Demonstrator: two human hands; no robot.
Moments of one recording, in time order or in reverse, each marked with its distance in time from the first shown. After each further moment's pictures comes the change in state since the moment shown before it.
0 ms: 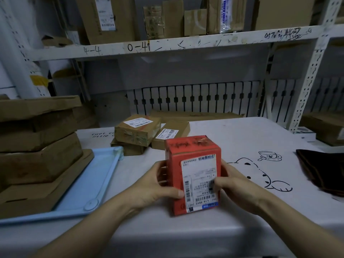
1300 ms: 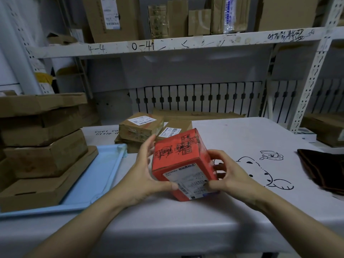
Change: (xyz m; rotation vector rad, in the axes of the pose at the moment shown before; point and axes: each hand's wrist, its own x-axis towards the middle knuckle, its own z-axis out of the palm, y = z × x) left_hand -0.017 0.005 -0.026 0.259 0.159 0.293; right_hand -0.007 -0.014 0.017 -0.208 0.121 -0.095
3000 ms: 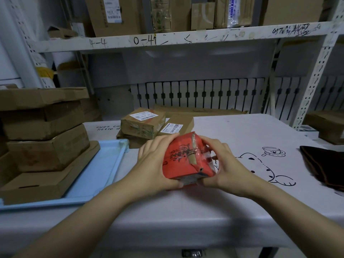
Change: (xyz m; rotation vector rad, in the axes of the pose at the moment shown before) left_hand 0.005 0.017 0.008 0.586 0.034 0.269; right_hand 0.009 -0.012 0.009 -0.450 -0.003 -0.258
